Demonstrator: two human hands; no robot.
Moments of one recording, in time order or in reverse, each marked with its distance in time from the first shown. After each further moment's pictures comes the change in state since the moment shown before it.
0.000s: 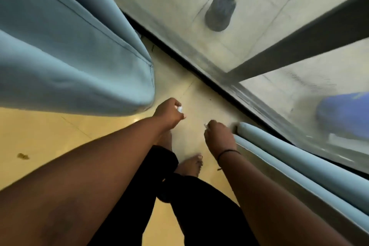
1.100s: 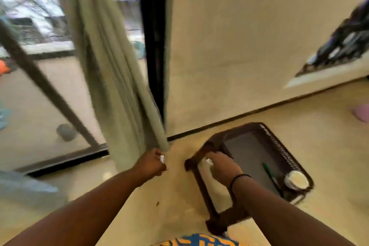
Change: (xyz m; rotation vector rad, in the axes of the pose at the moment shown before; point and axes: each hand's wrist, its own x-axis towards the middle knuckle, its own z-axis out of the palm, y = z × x) left_hand -0.630 0.038 0.218 0.507 -0.440 0.612; right_hand -0.726 0.235 0.002 0.445 0.510 0.498
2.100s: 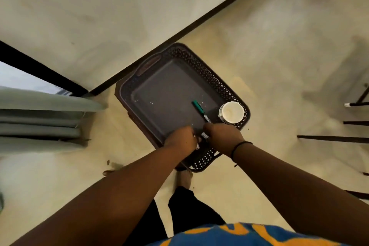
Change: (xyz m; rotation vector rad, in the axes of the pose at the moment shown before) left_hand 0.113 0.067 0.437 0.792 -0.403 0.129; right_hand 0.006 0.351 0.053 -0.051 -0.212 0.171
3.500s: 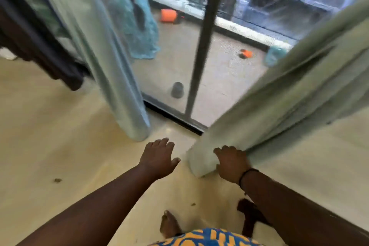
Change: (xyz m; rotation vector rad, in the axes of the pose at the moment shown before) left_hand -0.367 -0.511 -0.165 -0.160 0.699 -0.646; right_hand 0.017 -0.630 -0.053 -0.798 0.060 -0.910
